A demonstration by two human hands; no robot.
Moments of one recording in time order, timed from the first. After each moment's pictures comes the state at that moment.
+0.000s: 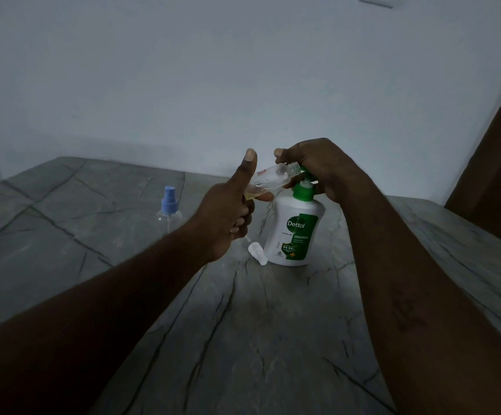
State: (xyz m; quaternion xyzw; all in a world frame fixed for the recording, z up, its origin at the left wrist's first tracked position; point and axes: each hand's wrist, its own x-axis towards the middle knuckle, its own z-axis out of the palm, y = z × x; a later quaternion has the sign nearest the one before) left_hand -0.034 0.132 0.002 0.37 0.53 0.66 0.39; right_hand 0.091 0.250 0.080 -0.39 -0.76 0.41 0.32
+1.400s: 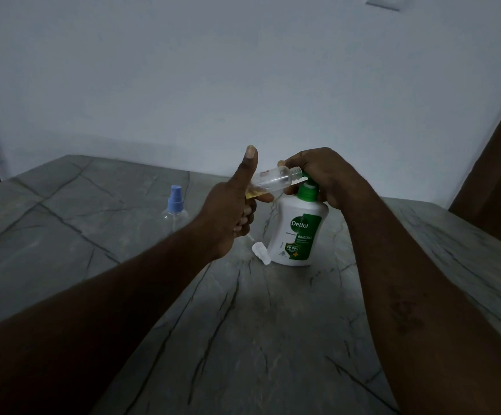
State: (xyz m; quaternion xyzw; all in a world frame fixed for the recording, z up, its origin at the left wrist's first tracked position) left_hand -0.034 0.127 0.003 0.37 0.53 0.66 0.38; right_hand 0.091 0.243 0.075 -0.40 -0.73 0.46 0.32
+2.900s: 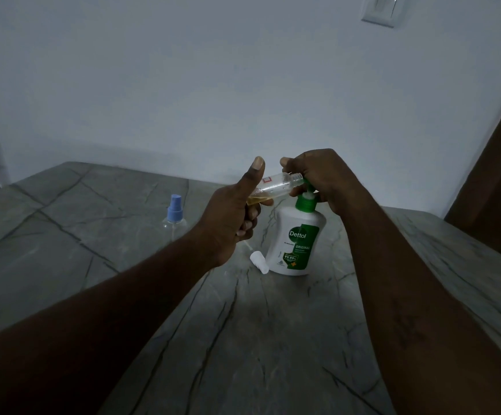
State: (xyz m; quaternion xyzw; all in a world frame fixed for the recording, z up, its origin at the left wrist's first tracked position) left_hand -0.033 0.128 0.006 0.38 0.49 0.68 0.39; right_hand 0.090 0.251 0.080 -0.40 -0.77 0.35 0.35
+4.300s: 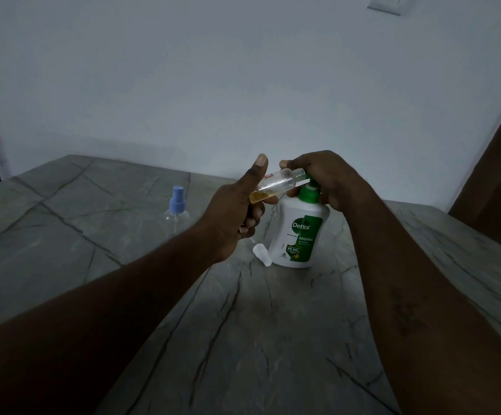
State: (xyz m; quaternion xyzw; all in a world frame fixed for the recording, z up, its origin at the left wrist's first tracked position) left_hand -0.033 0.128 0.001 0.38 0.51 0.66 0.39; right_hand 0.091 0.245 0.073 -0.40 -0.73 0.46 0.32
